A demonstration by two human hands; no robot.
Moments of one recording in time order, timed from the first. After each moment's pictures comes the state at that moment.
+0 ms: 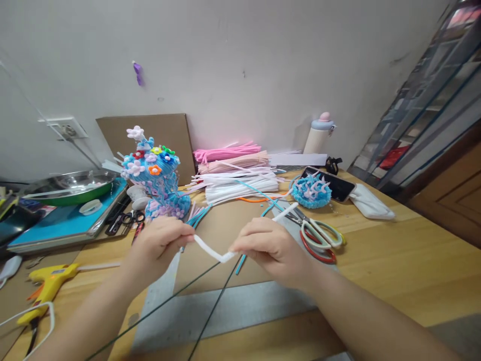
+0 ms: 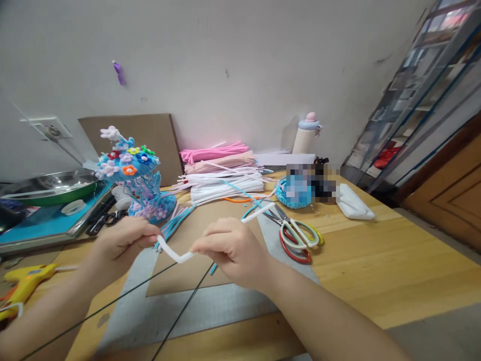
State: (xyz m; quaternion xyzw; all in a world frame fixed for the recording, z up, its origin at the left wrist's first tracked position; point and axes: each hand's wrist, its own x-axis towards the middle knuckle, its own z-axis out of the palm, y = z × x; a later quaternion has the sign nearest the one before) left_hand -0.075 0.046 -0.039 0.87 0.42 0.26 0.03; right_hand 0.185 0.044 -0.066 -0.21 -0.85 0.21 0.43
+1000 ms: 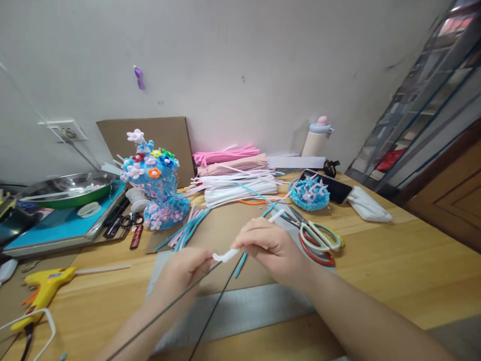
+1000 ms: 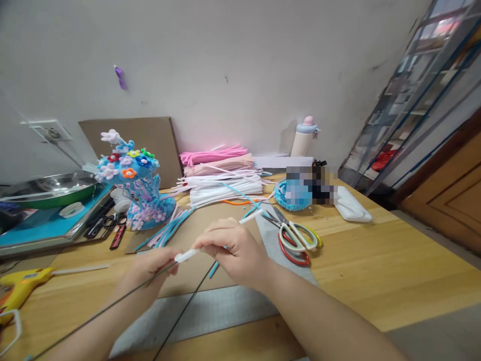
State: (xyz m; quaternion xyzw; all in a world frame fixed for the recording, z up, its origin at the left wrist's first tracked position) left_hand -0.045 0.018 -0.085 0.84 0.47 0.25 0.10; right_hand 0.184 0.047 -0.074 -0.22 -0.81 0.27 0.47
